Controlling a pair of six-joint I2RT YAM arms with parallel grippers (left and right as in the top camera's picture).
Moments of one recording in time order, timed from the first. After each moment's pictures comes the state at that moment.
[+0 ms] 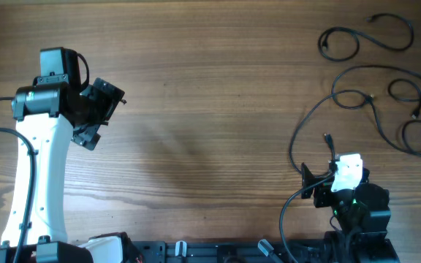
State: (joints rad) left arm 0.11 1.44 1.33 -1.16 0.10 -0.94; right arm 0.05 0.12 0.28 -0.72 -0.07 -0.03
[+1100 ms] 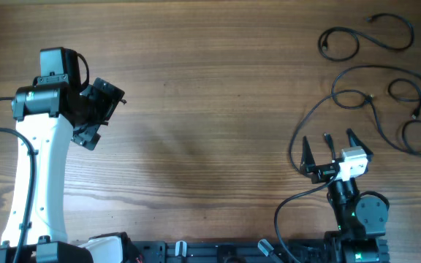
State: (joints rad) left arm 0.11 1.44 1.33 -1.16 0.10 -0.94; right arm 0.05 0.02 0.02 0.00 -0.09 -0.08
